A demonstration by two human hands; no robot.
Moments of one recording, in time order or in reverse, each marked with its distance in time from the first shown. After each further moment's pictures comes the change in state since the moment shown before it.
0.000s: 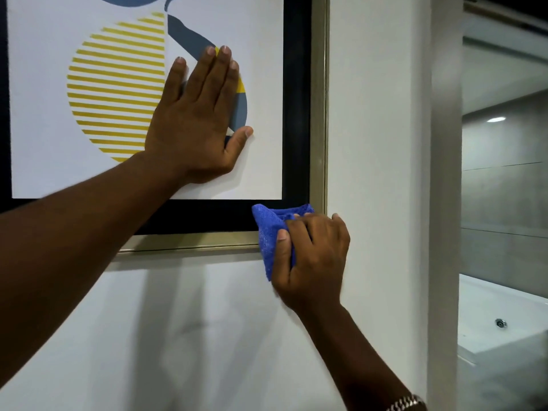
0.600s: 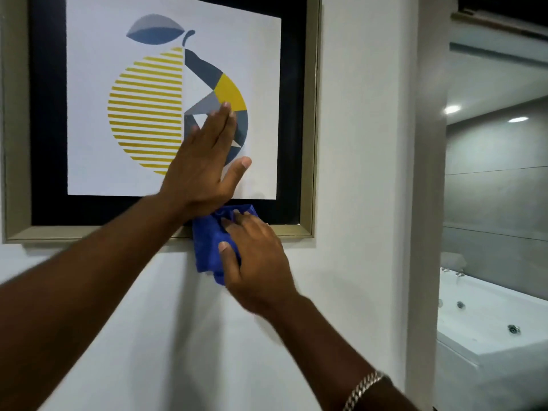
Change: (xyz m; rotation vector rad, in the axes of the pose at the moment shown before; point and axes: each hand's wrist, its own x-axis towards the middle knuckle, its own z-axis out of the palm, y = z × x) left_hand -0.044 0.031 -0.042 -0.411 -0.167 -0.175; right_hand 0.003 -0.055 -0.024 0.330 -0.588 -0.043
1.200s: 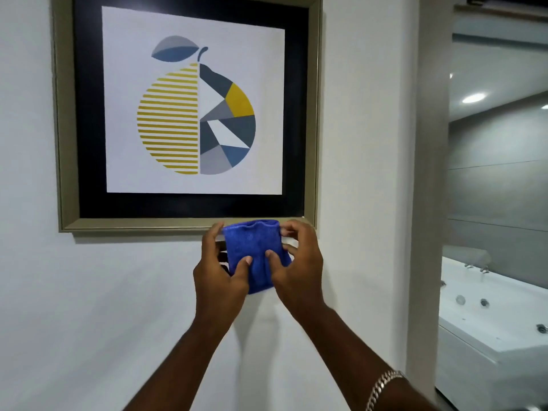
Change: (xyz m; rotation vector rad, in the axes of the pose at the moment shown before) left_hand -0.148 0.091 0.022 -0.732 0.217 -0.720; right_hand -0.041 0.020 -0.022 0.521 0.302 0.238
